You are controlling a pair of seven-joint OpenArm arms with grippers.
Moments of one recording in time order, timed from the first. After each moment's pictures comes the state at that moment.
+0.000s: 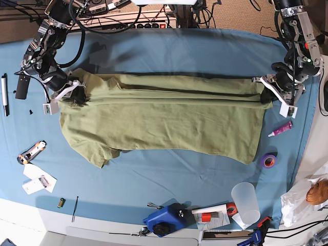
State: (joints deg) left arm 12.4 -13.6 -22.4 98.9 -31.1 -24.7 53.5; right arm -3.5 12.0 36.3 86.3 34.3 39.8 -58.4
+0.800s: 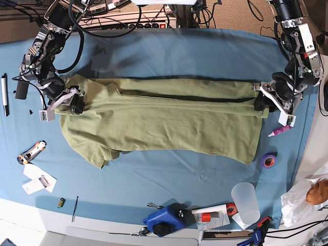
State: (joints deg) left arm 6.9 -13.6 -22.2 93.7 -33.8 -27.7 53.4; right arm -0.8 12.0 36.4 86.3 31.6 39.8 -55.4
